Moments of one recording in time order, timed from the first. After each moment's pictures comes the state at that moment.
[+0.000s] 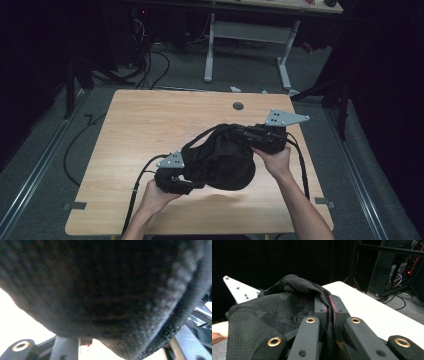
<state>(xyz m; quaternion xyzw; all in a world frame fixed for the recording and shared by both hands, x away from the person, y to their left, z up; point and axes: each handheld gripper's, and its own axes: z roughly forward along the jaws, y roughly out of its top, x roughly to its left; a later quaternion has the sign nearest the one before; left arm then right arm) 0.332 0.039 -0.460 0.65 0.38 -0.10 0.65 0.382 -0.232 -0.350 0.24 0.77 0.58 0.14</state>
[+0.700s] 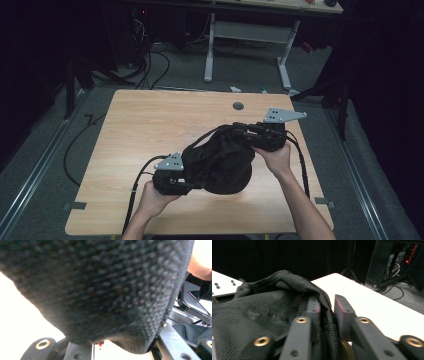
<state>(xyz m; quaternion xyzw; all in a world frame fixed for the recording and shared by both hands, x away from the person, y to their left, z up) 0.321 0.043 -0.444 0.66 0.37 -0.10 0.64 0.393 -0.236 -0.356 0.27 0.78 0.55 0.13</state>
